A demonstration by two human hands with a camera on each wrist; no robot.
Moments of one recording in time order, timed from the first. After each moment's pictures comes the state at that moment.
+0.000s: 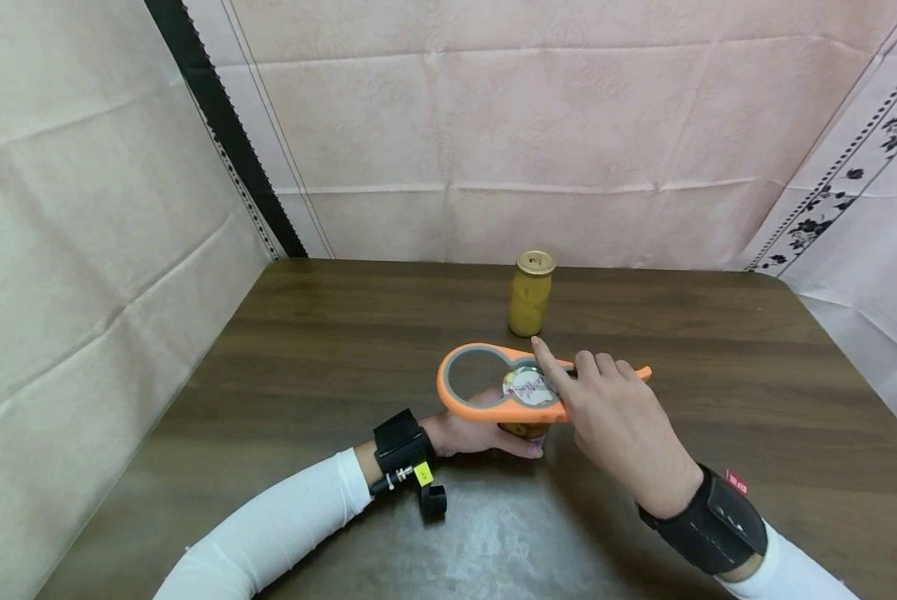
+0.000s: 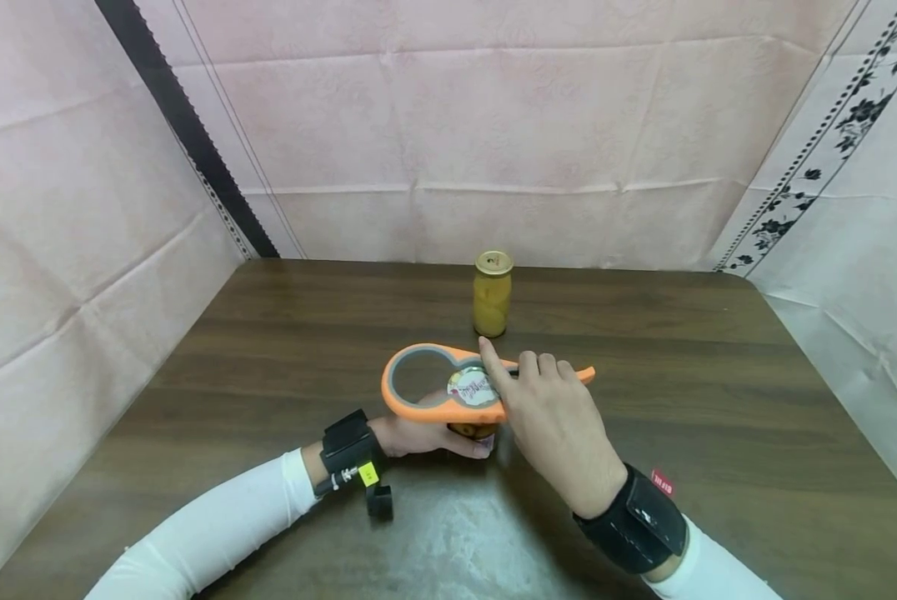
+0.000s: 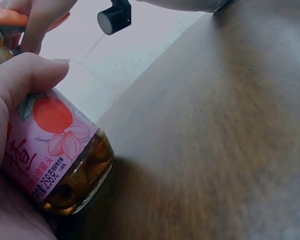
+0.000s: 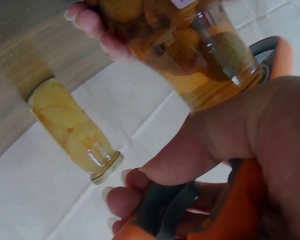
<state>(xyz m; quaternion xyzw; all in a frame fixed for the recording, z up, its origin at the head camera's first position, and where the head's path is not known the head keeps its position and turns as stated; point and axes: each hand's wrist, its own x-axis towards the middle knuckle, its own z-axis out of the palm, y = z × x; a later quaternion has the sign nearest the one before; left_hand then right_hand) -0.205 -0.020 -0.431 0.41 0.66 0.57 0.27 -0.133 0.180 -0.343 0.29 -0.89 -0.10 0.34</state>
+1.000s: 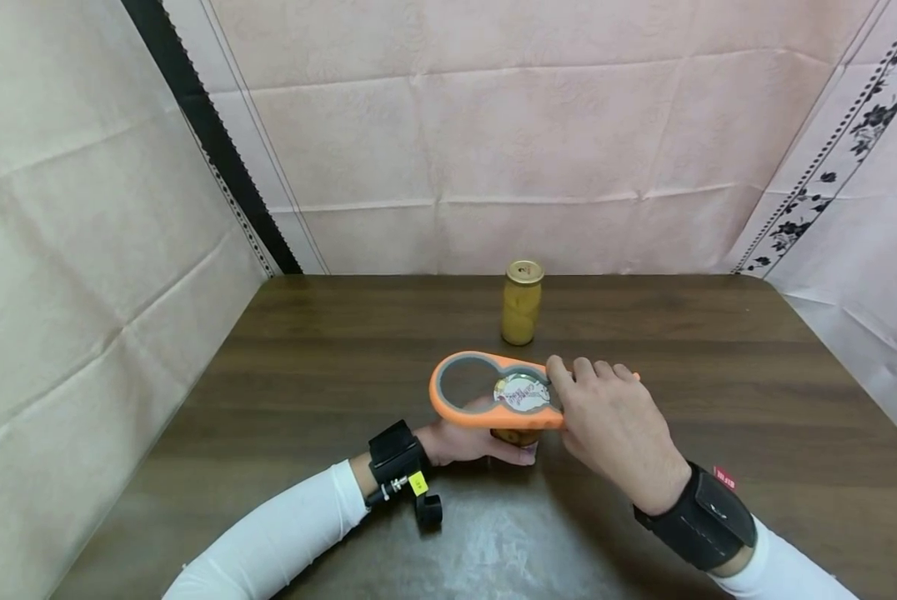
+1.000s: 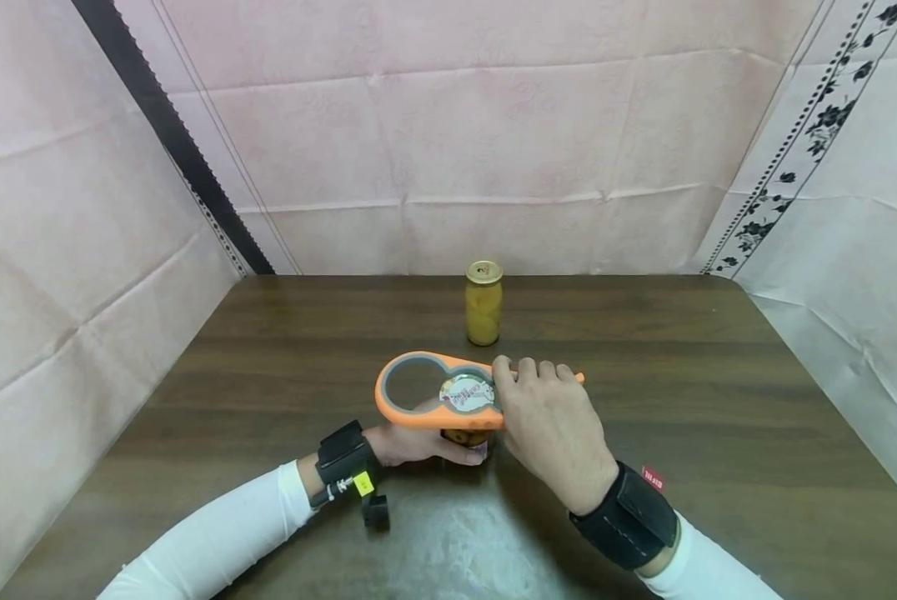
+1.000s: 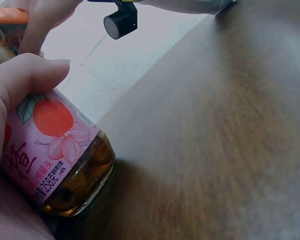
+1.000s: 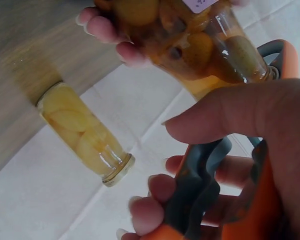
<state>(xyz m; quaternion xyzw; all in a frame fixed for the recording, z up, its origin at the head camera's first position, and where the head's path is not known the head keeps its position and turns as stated) -0.200 -0.021 -0.431 0.40 0.67 0.58 0.24 -0.127 0.184 -0.341 0.26 -0.90 -0.09 0.34</state>
